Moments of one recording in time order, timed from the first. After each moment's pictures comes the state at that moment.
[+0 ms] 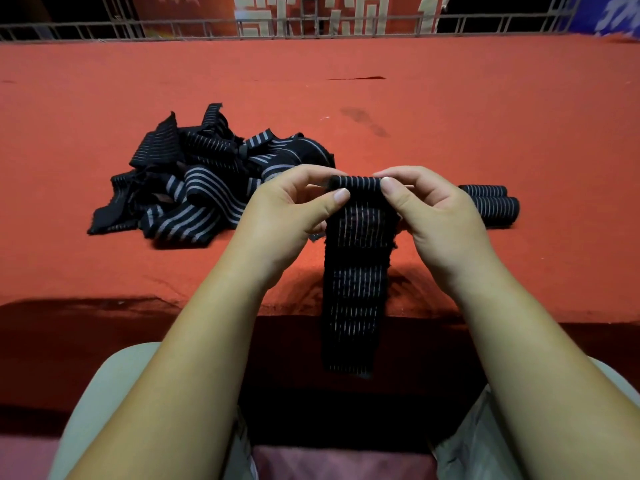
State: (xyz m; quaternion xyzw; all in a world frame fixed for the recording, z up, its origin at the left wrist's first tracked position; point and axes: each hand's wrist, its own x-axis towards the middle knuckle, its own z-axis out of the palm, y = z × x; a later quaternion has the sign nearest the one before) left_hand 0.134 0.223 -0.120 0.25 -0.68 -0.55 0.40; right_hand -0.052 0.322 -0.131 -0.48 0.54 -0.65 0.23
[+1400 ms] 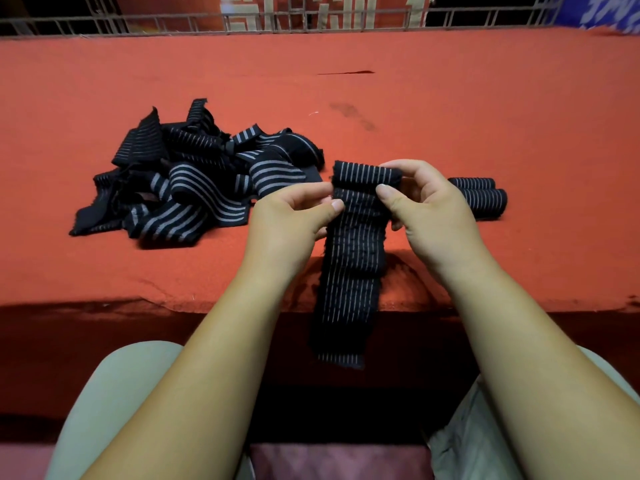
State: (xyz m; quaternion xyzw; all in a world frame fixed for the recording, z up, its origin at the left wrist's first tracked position) left_hand 0.103 0.229 -0.145 0.34 -0.60 -0.57 0.44; right_hand -0.069 0.313 -0.143 -0.46 0.60 -0.63 0.17
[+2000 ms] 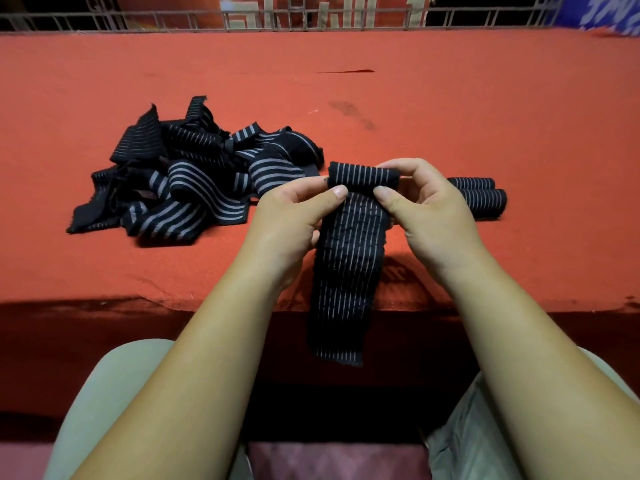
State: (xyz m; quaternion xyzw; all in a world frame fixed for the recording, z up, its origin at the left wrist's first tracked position) left_hand 0.105 0.225 -0.138 0.27 -0.57 -0.67 0.39; right_hand -0.067 0.314 -0.142 -0.48 0.55 -0.65 0.21
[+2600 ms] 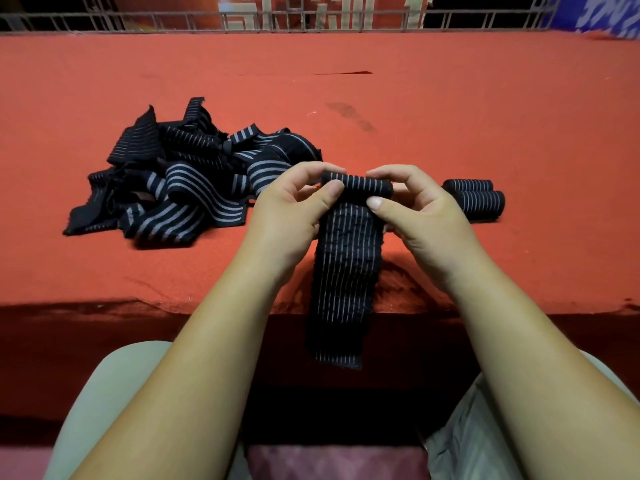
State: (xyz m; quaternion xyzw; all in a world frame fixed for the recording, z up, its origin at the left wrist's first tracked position) left_hand 0.106 0.220 -0.135 0.25 -0.64 -0.60 0.42; right_hand -0.069 0.316 -0.149 -0.49 0.52 -0.64 0.28
